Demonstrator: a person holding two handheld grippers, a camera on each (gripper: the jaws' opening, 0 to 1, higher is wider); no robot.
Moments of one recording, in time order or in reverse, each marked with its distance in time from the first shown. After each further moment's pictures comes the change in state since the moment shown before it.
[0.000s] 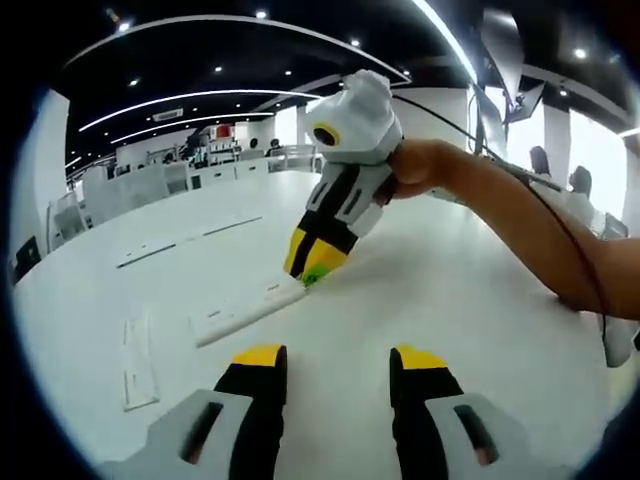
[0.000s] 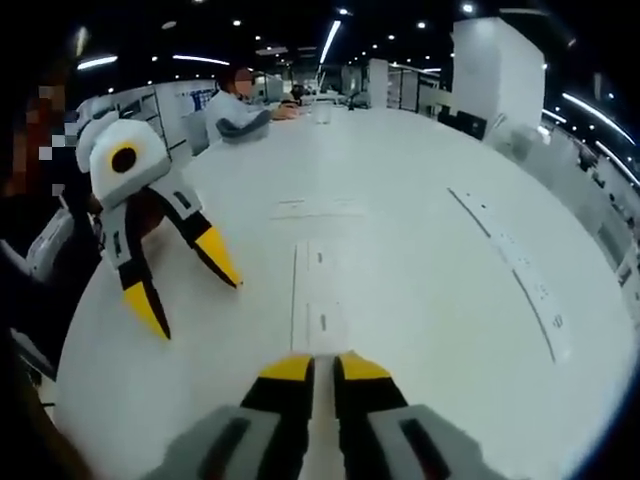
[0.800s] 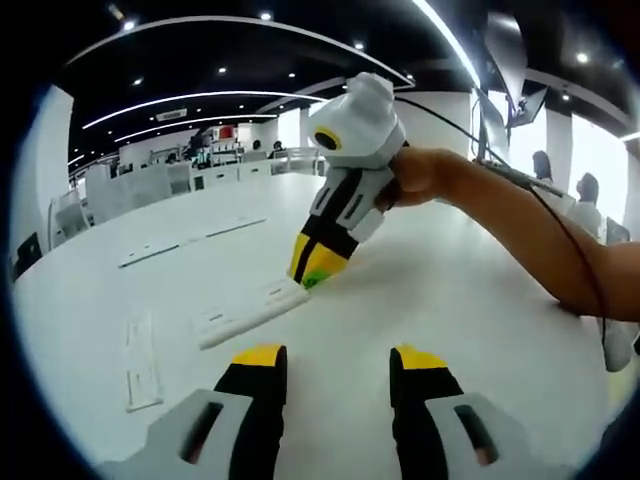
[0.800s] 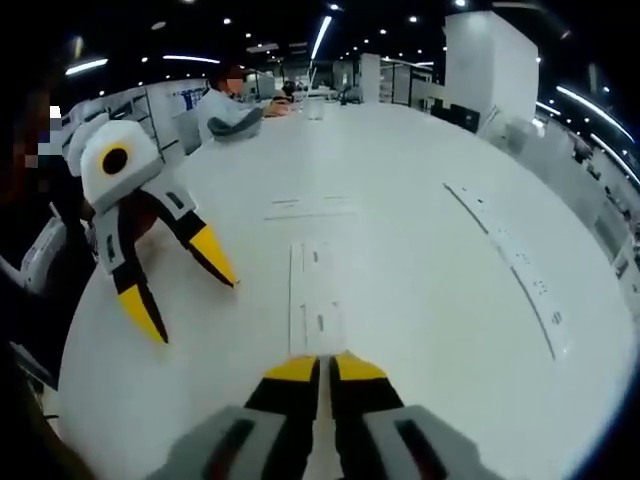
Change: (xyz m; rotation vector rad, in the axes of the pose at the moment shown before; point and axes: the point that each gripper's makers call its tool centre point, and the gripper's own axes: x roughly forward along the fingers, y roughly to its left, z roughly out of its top) left arm 0.000 0.001 -0.001 -0.013 -0.011 0.006; right arm 0.003 -0.001 0.001 0.013 0.018 -0.022
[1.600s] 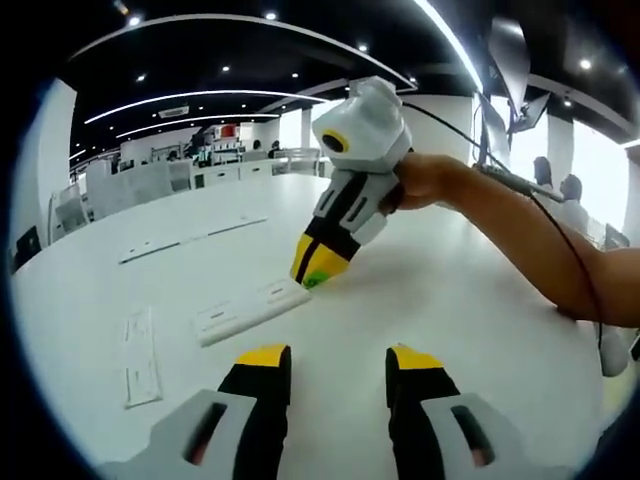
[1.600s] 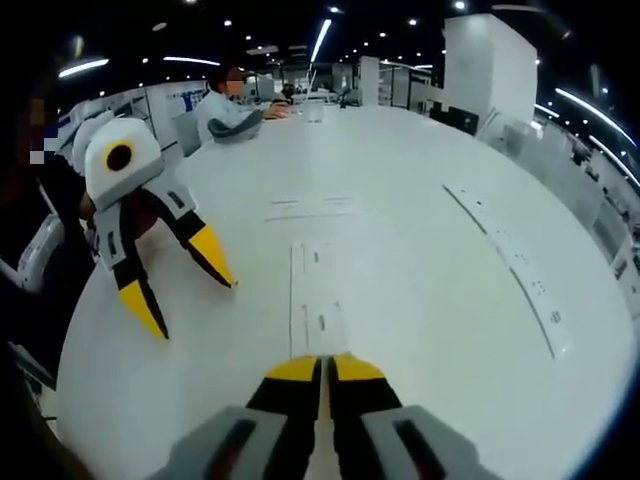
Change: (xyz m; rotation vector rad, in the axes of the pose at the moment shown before) left arm -0.004 -0.003 0.003 -0.022 -0.010 -0.008; right arm -0.002 0.005 -0.001 0.005 0.012 -0.010
